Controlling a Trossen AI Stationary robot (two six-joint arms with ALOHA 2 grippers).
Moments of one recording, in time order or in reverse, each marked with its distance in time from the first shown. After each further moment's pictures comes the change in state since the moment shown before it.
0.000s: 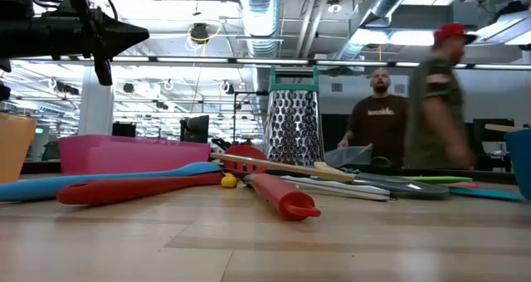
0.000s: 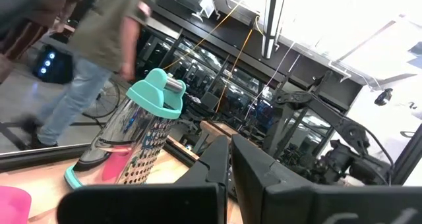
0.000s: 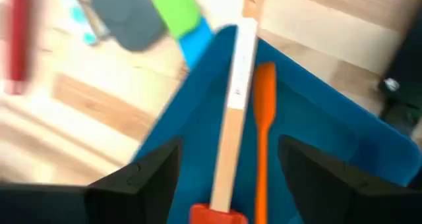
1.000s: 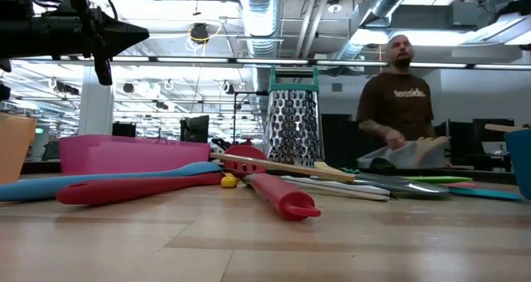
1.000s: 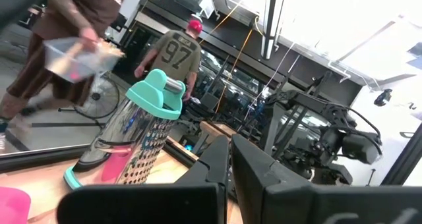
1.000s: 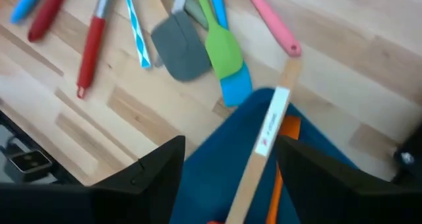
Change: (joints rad) left arm 0.000 0.000 0.000 0.003 0.000 0.000; right arm -0.204 -0.165 0.001 0.044 0.032 -0.376
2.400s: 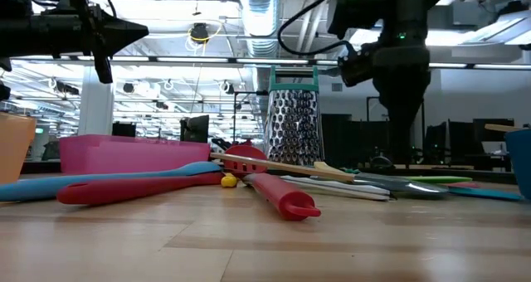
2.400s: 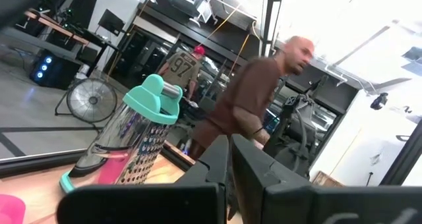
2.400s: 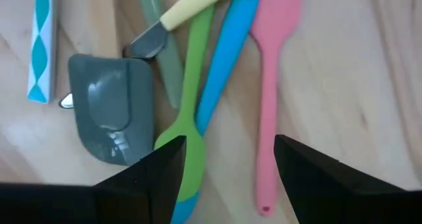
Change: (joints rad) left arm 0.000 0.000 0.000 0.020 0.000 0.000; right arm -0.727 0.489 0.000 0.351 -0.341 -1.291
